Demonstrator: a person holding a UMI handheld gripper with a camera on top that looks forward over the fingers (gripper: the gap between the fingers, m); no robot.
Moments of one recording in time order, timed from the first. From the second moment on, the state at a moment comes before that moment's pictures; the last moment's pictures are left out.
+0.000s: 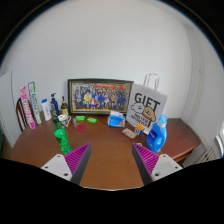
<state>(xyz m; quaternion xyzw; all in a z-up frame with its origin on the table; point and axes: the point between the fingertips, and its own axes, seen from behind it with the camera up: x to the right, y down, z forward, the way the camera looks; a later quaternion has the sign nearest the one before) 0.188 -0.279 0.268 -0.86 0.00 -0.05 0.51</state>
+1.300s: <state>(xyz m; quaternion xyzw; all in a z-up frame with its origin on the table) -0.057 -0.079 0.075 -0.81 0.01 -0.02 0.58</state>
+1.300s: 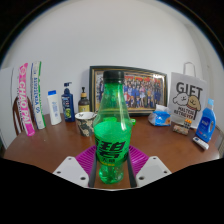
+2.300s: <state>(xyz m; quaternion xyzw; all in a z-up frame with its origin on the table) 0.007 0.137 0.212 -0.53 -0.47 -0.58 0.40</state>
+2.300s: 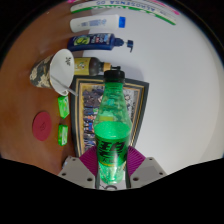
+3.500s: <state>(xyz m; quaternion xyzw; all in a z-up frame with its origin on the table) -0.036 0.163 0.165 -0.81 -0.13 -0.03 0.58</state>
